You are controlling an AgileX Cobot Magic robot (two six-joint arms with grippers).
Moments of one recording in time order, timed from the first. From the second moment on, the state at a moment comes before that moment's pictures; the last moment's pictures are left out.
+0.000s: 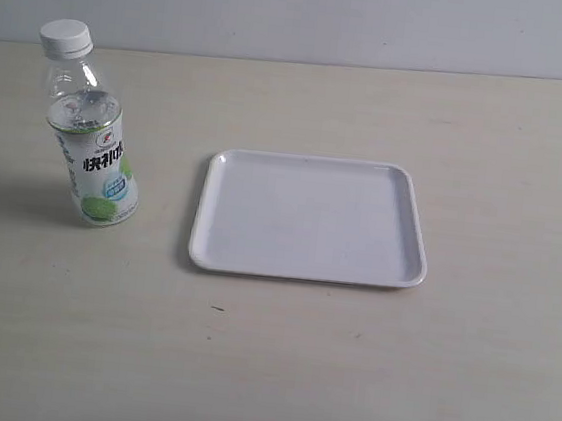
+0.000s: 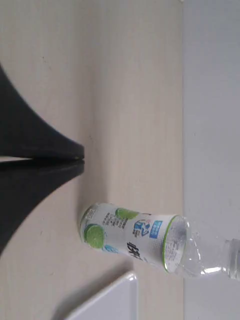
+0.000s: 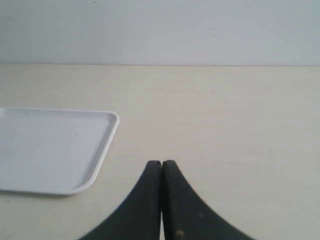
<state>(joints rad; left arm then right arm) -0.19 0.01 0.00 0.33 0.37 -0.33 -0.04 0.01 0.00 0.03 0.35 -0.01</state>
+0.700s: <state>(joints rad) -0.19 0.01 0.00 0.24 -0.08 -0.51 -0.04 0.01 0.00 0.03 0.35 -0.01</state>
